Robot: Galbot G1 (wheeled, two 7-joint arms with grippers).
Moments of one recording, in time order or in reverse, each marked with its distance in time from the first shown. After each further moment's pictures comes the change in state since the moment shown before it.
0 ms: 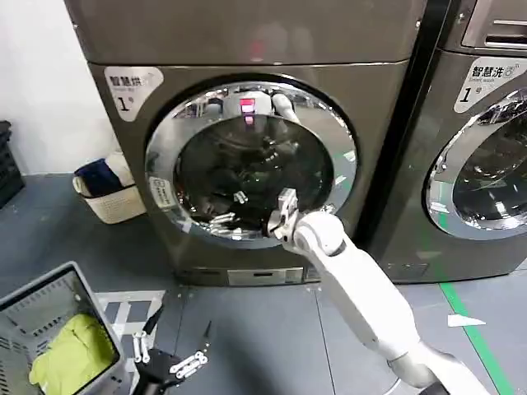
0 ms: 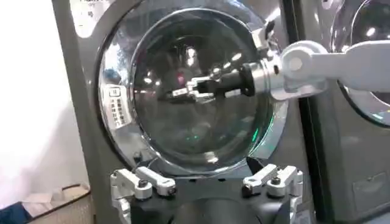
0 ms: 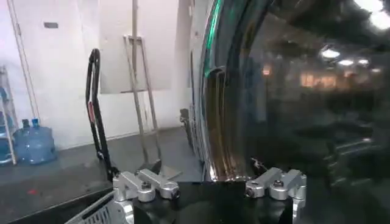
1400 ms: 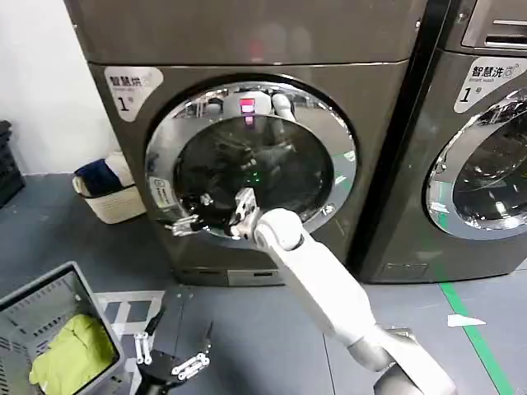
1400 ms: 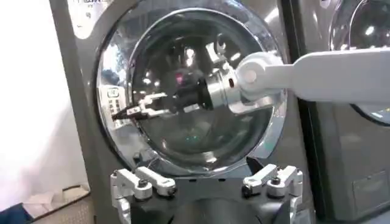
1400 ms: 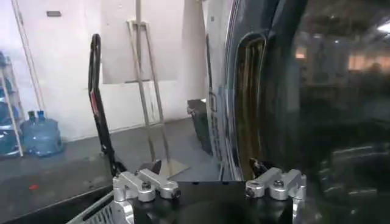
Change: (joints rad) left arm 0.006 -0.009 0.003 0.001 0.022 -0.013 -0.007; right arm 0.074 0.149 -0.064 -0.176 -0.073 0.023 0.003
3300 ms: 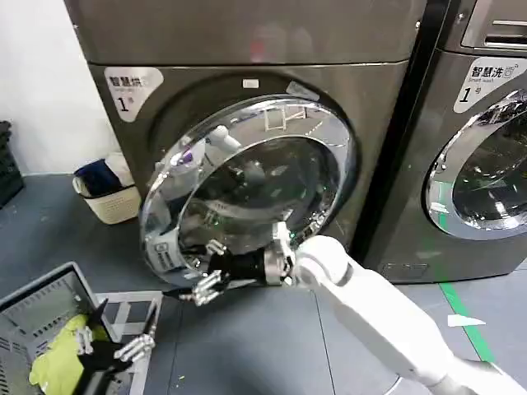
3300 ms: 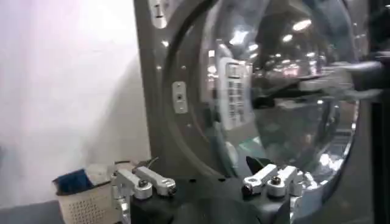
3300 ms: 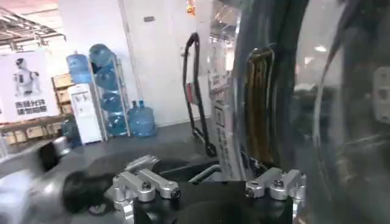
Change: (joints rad) left arm -0.042 0.058 -0.269 -0.052 -0.339 0.191 -0.002; right arm -0.177 -0.508 -0.092 0.596 0.307 -0.052 -0.213
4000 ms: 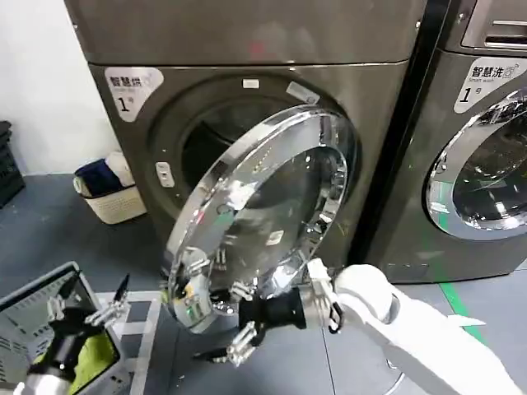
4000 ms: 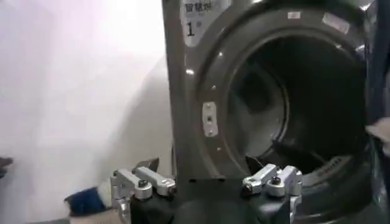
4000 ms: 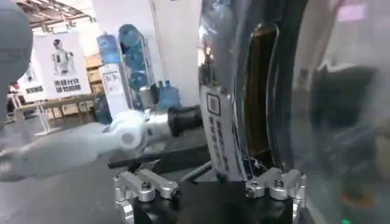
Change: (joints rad) left arm -0.214 0.134 -0.067 0.078 -0.097 0.082 0.075; right arm -0.259 -0.204 0.175 0.185 -0.038 0.061 0.041
